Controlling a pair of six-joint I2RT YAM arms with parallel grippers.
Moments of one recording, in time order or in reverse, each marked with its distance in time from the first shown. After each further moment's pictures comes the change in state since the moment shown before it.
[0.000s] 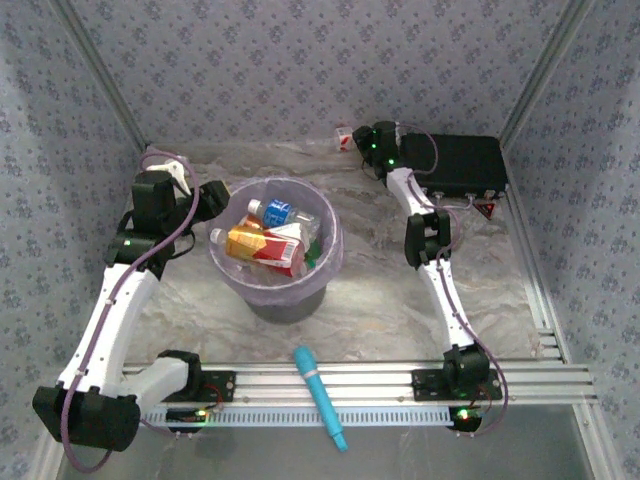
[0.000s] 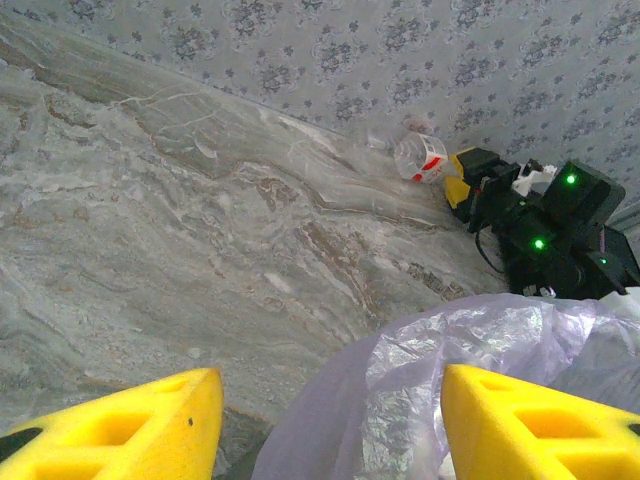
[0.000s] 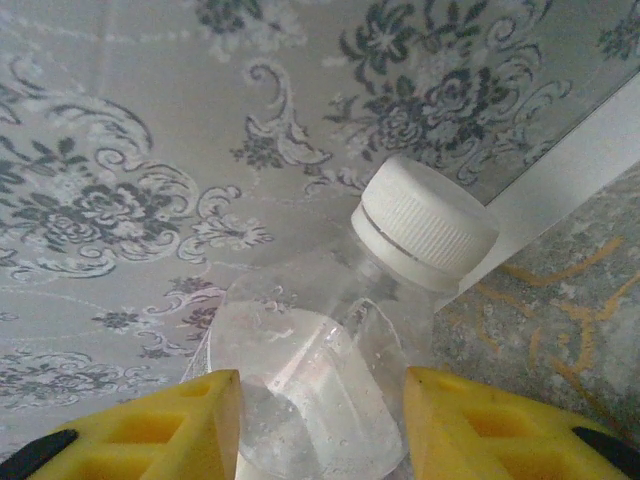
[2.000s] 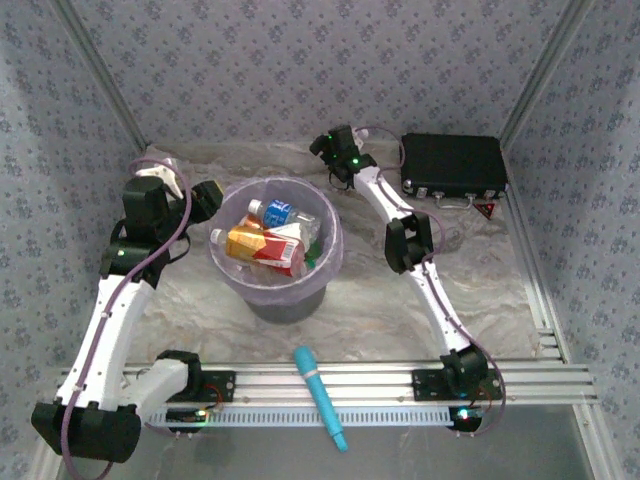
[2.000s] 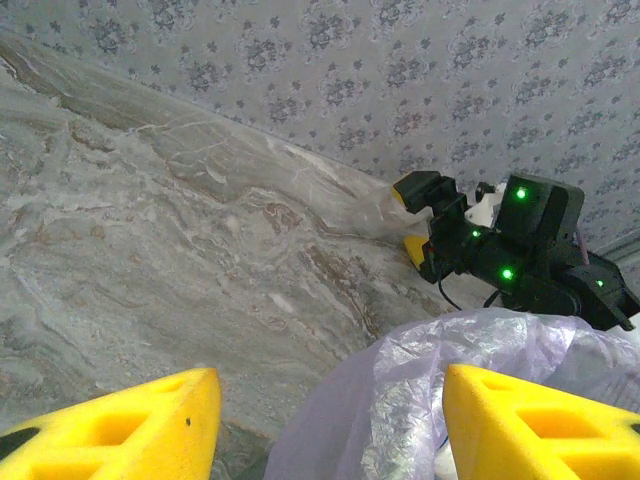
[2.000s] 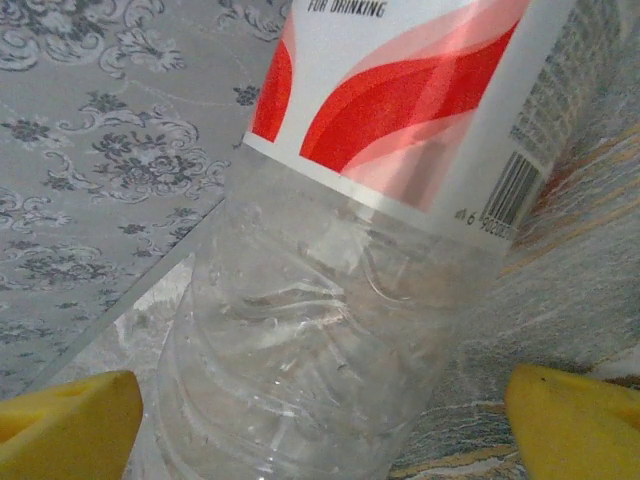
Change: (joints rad) left arm 0.021 -0.064 -0.027 0.021 -0.016 -0.017; right arm 0.195 -0.124 -0.050 -0.327 0.156 -0.098
